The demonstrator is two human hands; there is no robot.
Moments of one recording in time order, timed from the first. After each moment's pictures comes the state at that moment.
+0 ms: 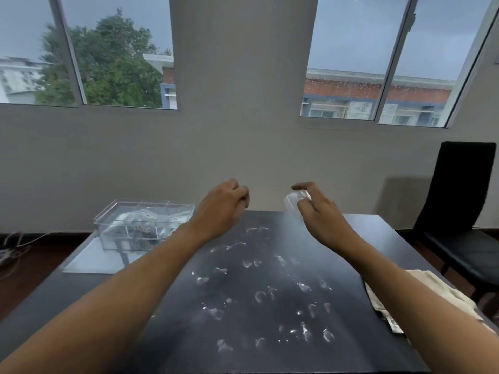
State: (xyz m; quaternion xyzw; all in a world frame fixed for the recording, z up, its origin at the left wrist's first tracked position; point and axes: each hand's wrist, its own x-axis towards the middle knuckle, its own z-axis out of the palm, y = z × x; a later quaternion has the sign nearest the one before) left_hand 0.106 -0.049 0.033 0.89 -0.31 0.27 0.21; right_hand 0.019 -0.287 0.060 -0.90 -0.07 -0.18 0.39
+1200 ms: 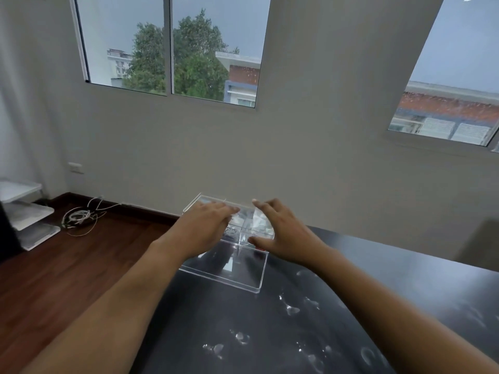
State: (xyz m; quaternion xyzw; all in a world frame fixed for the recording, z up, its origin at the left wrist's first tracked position) left_hand 0.105 0.162 -0.012 0.94 -0.19 0.24 0.14; right_hand 0.132 -0.074 0.006 -0.92 -0.35 -0.10 0.16
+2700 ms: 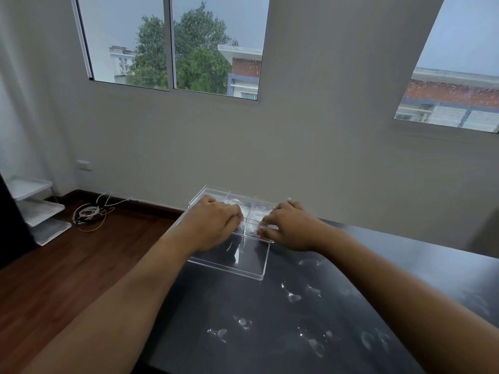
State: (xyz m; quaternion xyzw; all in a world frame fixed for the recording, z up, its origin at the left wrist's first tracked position) left_hand 0.098 0.151 -0.014 0.95 -0.19 0.20 0.11; right_hand 0.144 -0.082 0.012 -0.93 -0.36 -0.03 -0.04
